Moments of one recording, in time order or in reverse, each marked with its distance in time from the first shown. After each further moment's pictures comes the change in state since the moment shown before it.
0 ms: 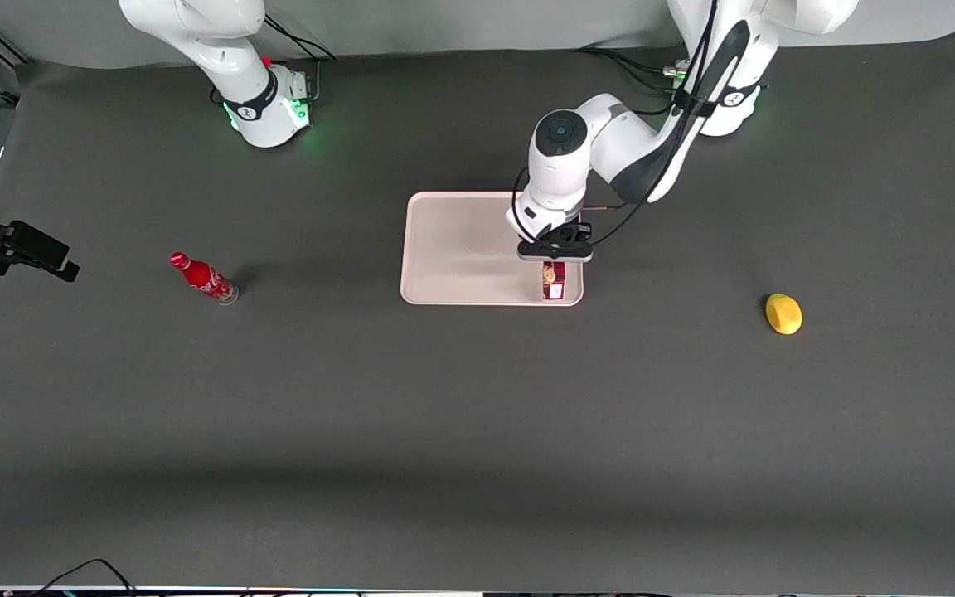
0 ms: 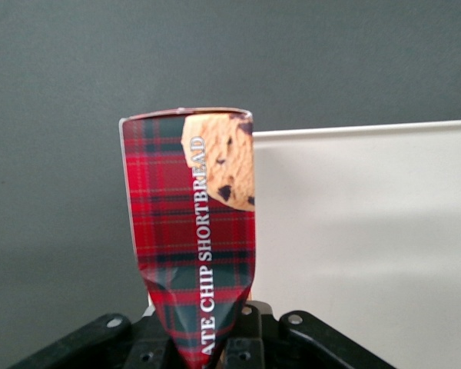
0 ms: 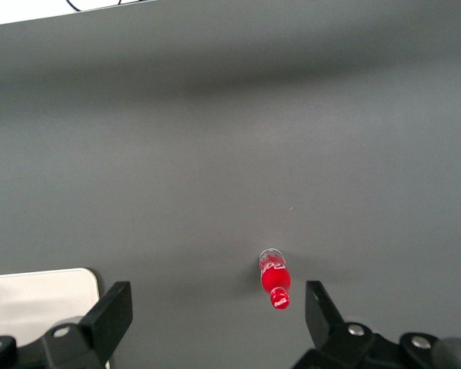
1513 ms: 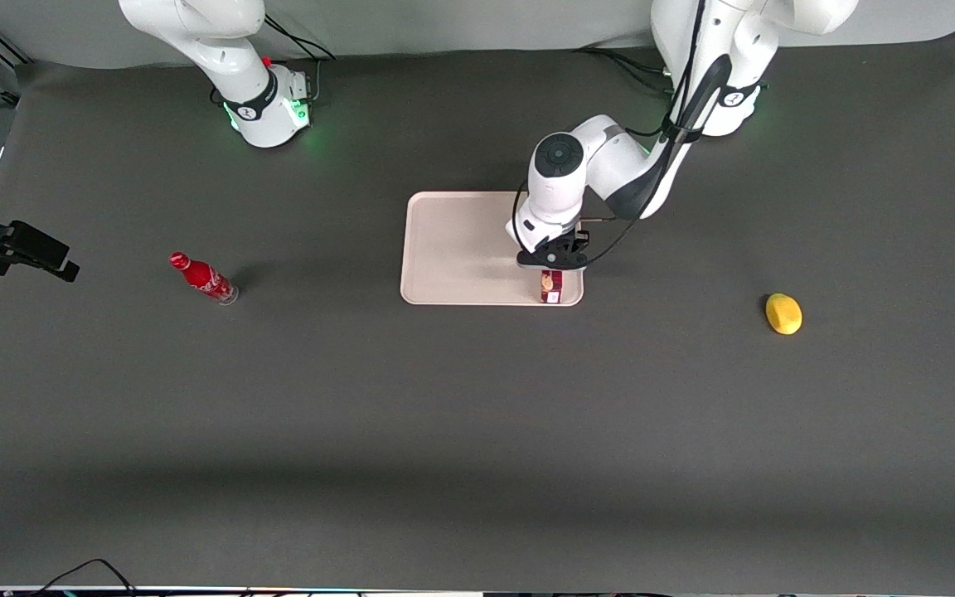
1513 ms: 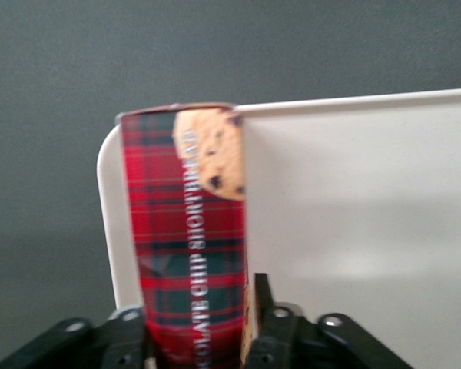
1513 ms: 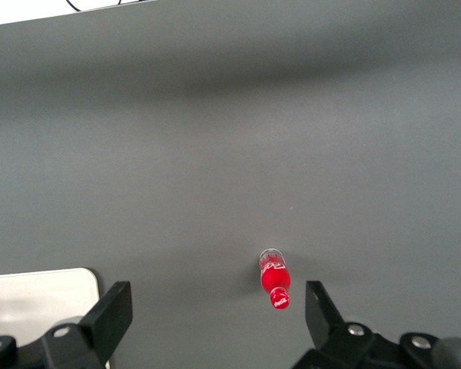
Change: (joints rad) arm 0.000 0.096 -0.001 -0.009 0.001 0.089 0.007
